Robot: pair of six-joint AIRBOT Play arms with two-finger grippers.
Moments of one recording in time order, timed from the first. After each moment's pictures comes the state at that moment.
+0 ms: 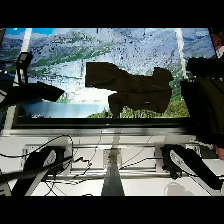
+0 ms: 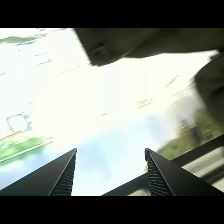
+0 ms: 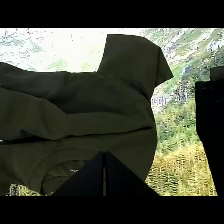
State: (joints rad) left arm 0.13 -0.76 0.81 1.10 -1.14 -0.94; right arm -0.01 -0.93 1.30 -1.52 1.31 1.68
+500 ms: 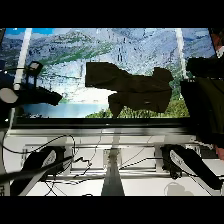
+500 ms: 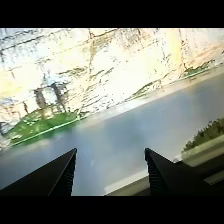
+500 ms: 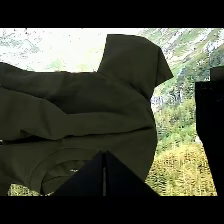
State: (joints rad) left arm 0.11 -0.86 0.71 1.16 -1.01 -0.92; right arm -0.01 -0.93 1.30 -1.52 1.31 1.68
